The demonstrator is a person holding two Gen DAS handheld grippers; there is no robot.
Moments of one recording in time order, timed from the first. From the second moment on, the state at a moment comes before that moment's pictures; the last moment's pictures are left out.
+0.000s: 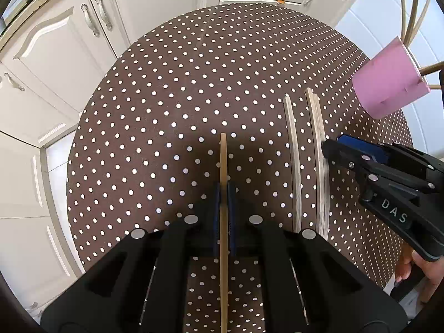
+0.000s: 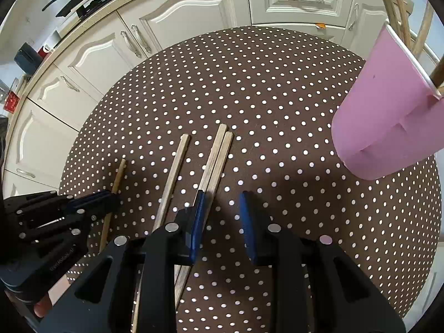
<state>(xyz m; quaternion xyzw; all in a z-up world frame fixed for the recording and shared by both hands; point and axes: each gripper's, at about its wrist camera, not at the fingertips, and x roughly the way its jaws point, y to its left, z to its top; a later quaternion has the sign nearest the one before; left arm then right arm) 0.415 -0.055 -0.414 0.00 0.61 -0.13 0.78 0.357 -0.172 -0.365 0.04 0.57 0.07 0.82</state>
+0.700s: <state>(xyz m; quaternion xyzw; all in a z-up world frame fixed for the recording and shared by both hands) 0.417 -0.039 -0.410 -0.01 0.61 -0.12 0.78 0.384 -0.165 -0.368 0.02 0.60 0.05 0.80</state>
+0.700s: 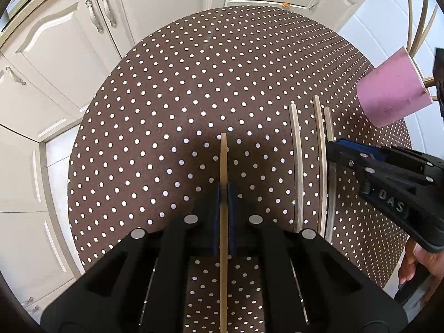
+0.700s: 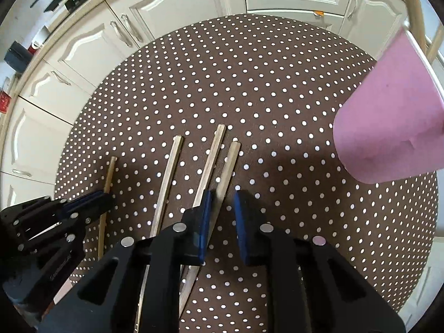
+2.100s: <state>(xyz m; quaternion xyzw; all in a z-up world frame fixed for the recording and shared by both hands) 0.311 -0.031 -0.203 -0.03 0.42 -0.23 0.88 0.234 -0.167 -0.195 0.09 0.38 0.07 0.92</state>
